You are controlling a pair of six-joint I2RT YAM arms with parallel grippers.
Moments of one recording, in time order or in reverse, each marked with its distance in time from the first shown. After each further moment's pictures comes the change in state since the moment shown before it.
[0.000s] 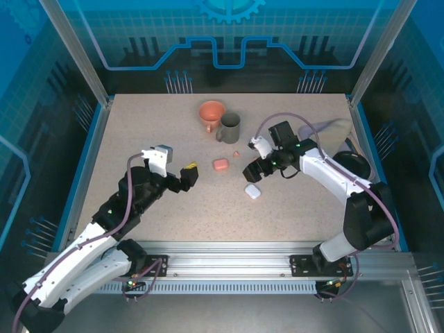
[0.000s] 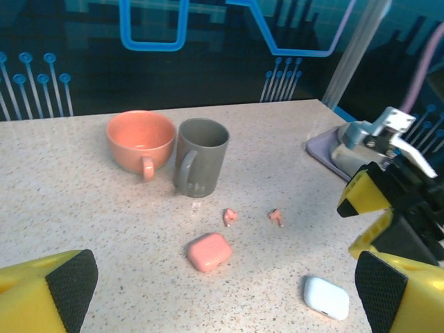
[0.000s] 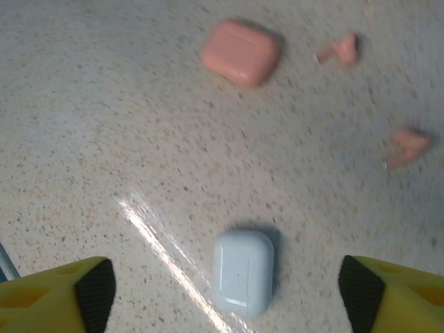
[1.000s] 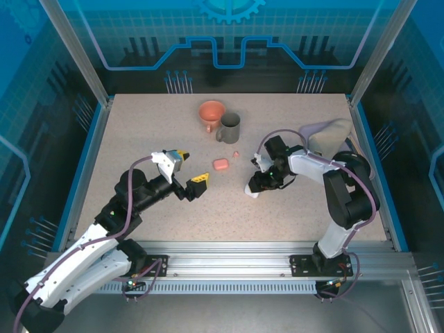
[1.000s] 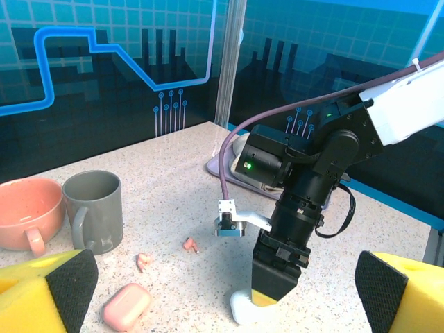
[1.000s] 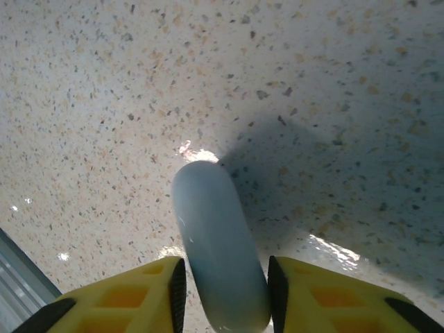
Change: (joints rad) left arm -0.002 -0.014 -0.057 0.216 0.359 0.136; right arm -0.045 0.213 -0.098 -0.027 -0.086 0.283
